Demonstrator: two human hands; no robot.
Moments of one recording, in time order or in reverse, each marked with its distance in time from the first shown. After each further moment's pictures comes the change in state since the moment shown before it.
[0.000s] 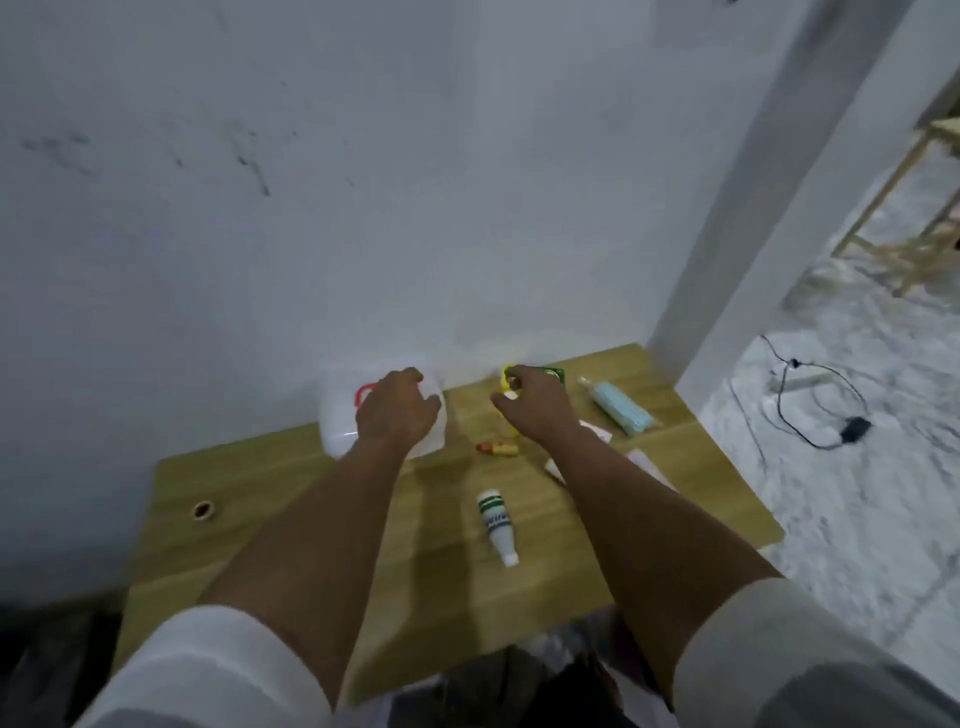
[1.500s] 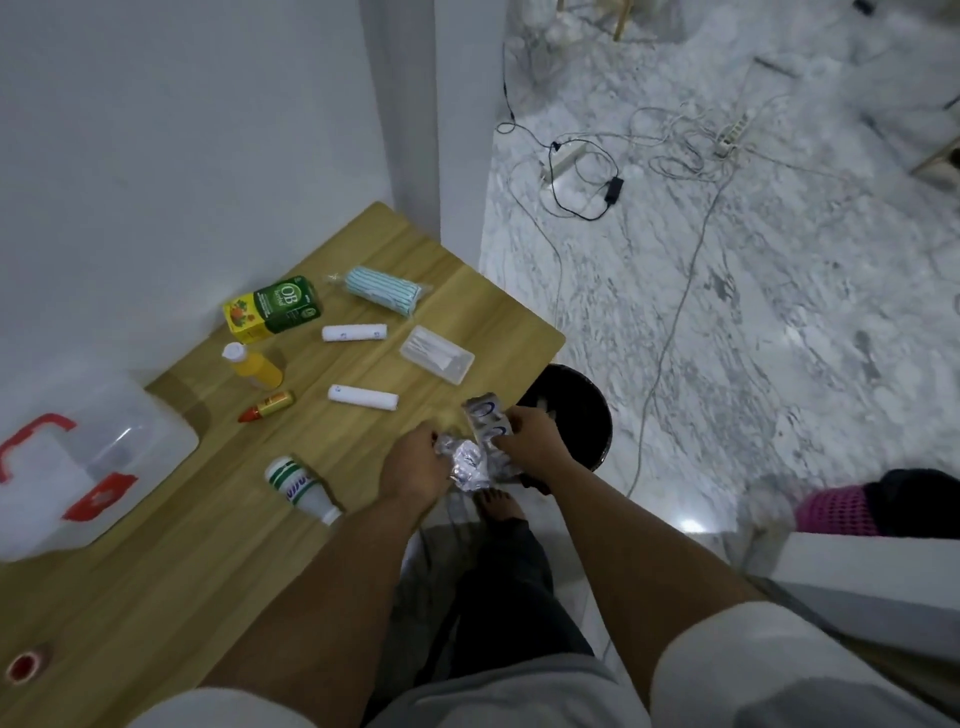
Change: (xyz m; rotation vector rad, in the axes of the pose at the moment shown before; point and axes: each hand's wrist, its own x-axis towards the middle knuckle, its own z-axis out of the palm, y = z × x) left_hand -0.122 0.116 0.257 -0.058 -0.647 0.286; right_hand -0.177 0.281 0.011 0.322 0.077 0.713
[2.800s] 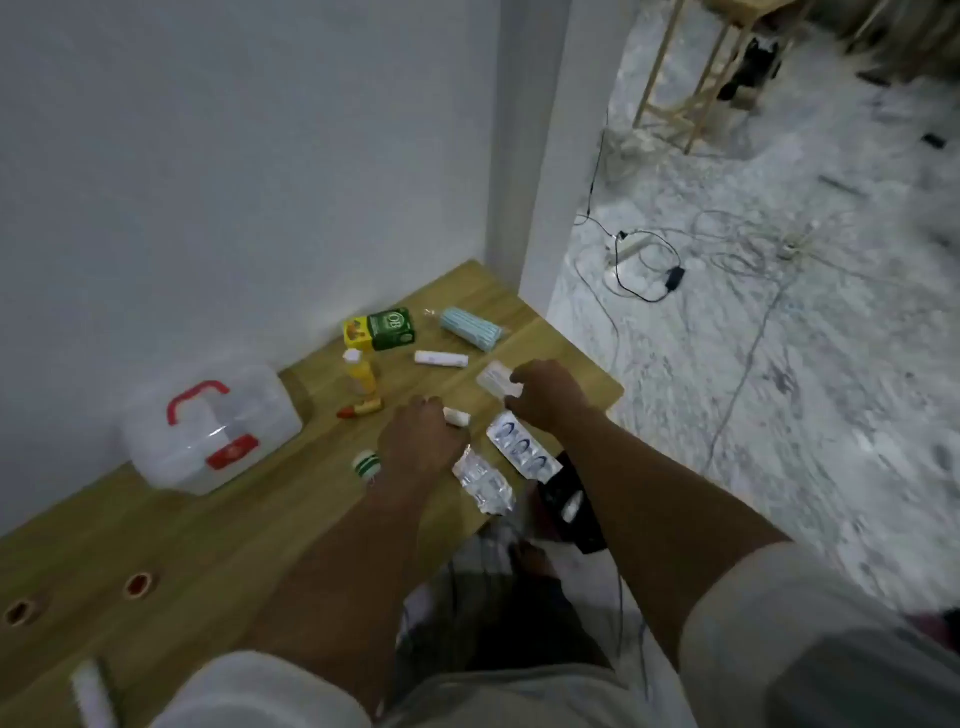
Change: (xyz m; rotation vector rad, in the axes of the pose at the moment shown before) left_hand -0.044 0.007 -0.109 0.295 0.293 0.012; right_hand -0.016 -0.146 -0.029 -0.601 0.056 -0.413
